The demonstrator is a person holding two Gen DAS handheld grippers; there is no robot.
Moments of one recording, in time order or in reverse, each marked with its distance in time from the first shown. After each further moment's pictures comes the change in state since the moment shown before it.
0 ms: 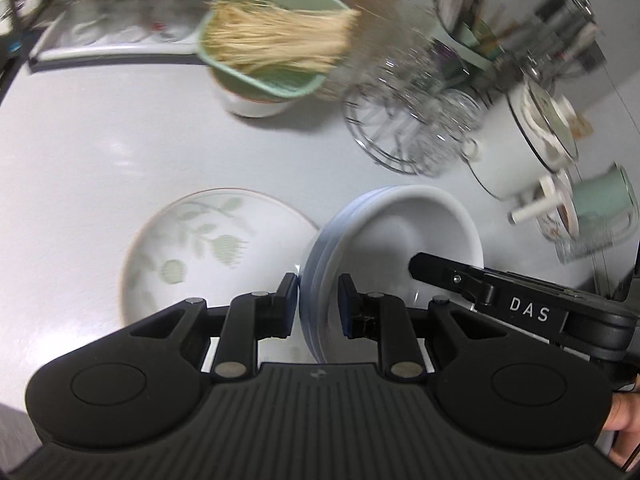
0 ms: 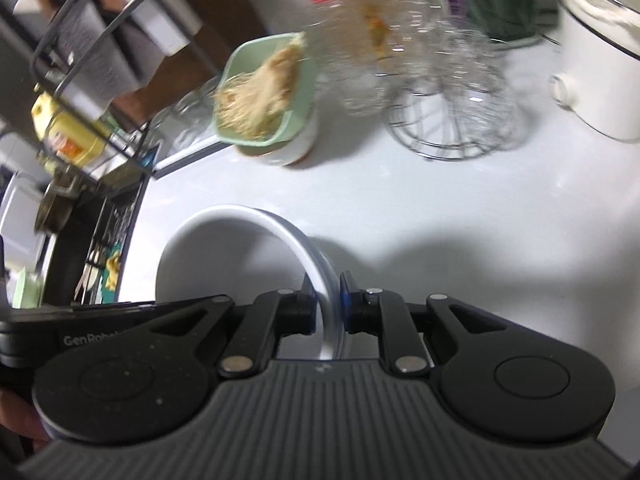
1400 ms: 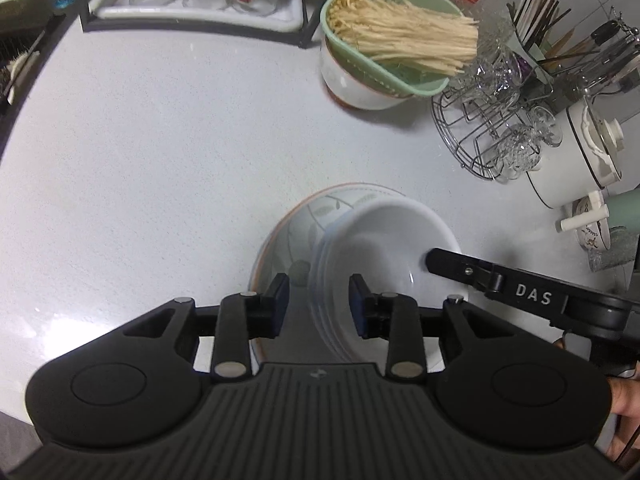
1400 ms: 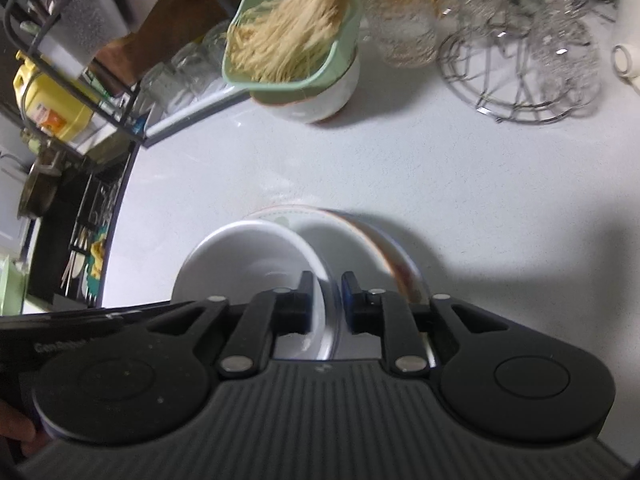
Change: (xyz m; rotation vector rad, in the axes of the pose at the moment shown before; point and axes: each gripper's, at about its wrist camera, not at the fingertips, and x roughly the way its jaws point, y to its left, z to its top) left arm 0.008 0.096 0.009 -0.033 0.024 0.036; right arm 0.073 0.041 -0.010 0.014 0.048 -0.034
